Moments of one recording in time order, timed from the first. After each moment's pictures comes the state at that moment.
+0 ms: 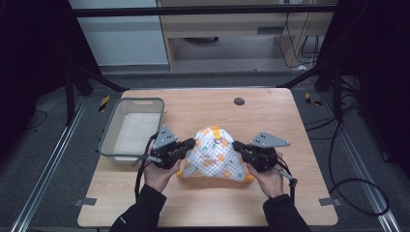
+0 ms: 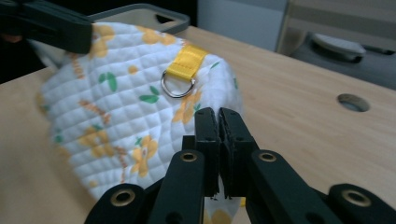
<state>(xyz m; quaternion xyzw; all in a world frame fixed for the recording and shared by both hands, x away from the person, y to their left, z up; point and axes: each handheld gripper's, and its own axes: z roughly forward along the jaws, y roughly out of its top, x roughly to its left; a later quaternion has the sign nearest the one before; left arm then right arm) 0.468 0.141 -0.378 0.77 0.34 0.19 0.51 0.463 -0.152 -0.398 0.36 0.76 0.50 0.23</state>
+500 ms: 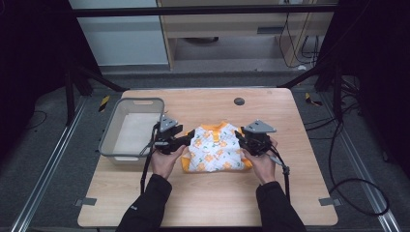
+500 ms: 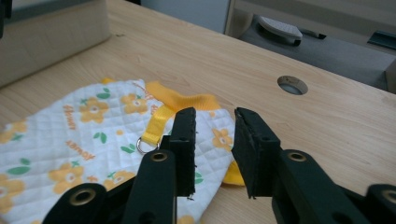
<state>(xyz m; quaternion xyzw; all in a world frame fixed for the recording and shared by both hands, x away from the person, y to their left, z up) 0.519 0.149 -0.410 0.74 0.43 0.21 0.48 0.517 -0.155 -0.426 0.41 0.75 0.43 0.30</state>
